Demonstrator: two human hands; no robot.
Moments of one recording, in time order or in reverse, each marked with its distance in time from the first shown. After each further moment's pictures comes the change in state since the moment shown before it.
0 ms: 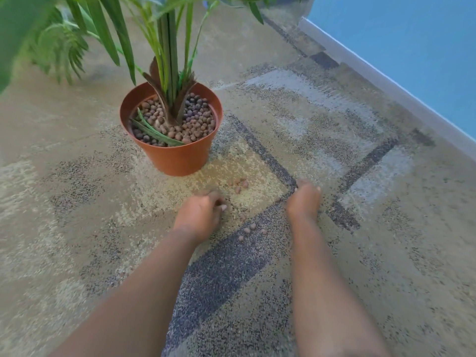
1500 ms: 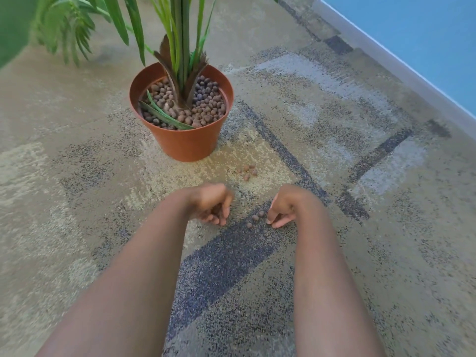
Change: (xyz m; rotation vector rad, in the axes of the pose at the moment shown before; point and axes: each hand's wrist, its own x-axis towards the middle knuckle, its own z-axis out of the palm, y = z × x) left_hand 0.019 0.000 -0.031 -0.543 -0.797 -0.487; right_hand -0.038 -0.047 -0.028 -0.163 -1.082 0.182
